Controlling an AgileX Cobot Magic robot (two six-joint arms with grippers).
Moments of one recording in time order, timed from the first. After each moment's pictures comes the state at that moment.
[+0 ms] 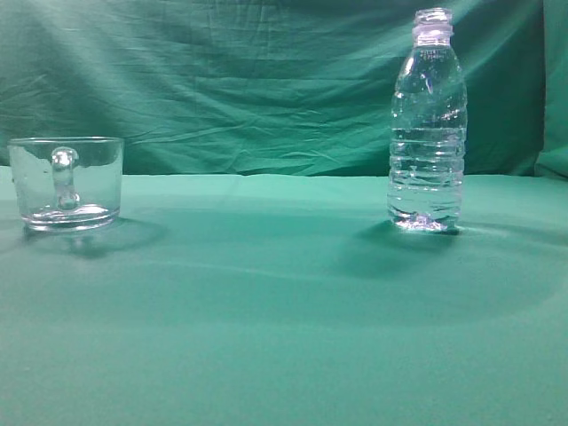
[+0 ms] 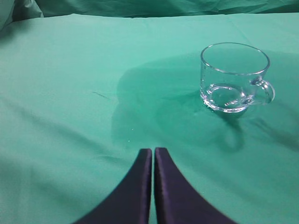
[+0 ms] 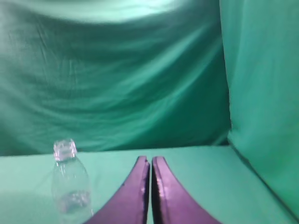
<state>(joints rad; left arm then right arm) -0.03 -0.02 0.02 -0.09 0.35 0.11 0.10 -0.01 0.03 -0.02 -0.11 0.10</state>
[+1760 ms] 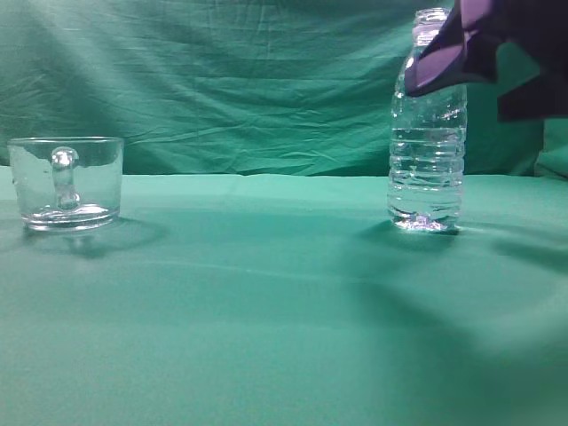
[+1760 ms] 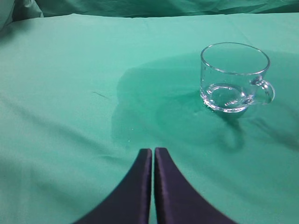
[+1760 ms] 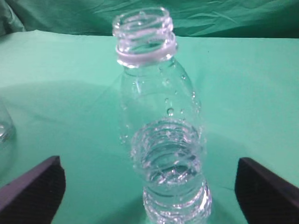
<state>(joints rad) -0.03 -0.02 0.02 -0.09 0.35 0.11 0.31 1.66 -0.39 -0.27 -0.90 0.26</state>
